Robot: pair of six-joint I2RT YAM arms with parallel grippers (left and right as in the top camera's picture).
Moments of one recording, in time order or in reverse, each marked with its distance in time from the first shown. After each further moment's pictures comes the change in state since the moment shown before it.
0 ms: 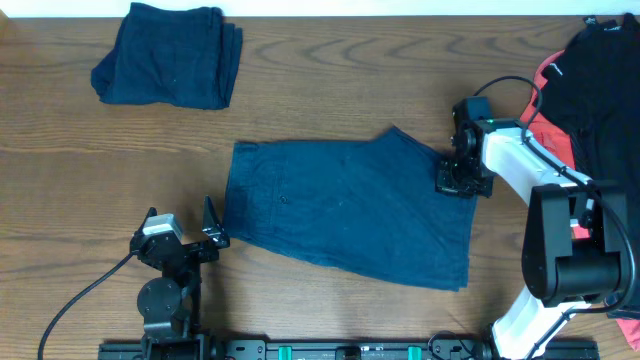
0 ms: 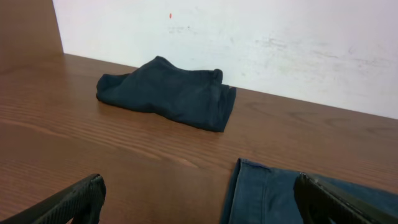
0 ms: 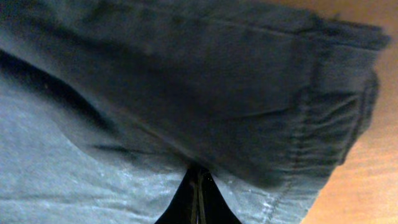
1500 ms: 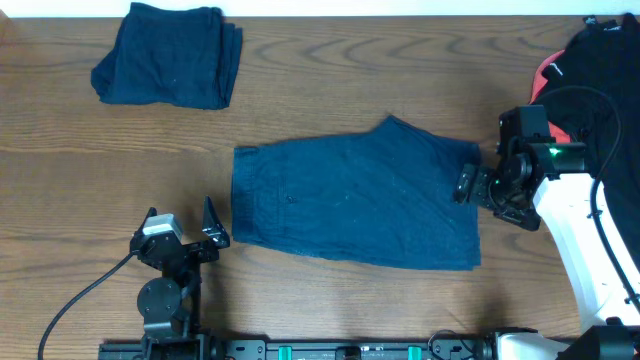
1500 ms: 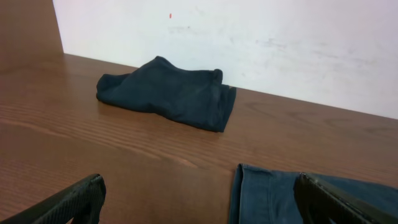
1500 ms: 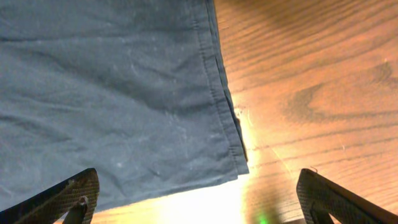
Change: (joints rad) left arm 0.000 0.000 0.000 0.000 0.000 0.000; right arm -0.055 -0.480 -0.053 -0.332 0.001 0.099
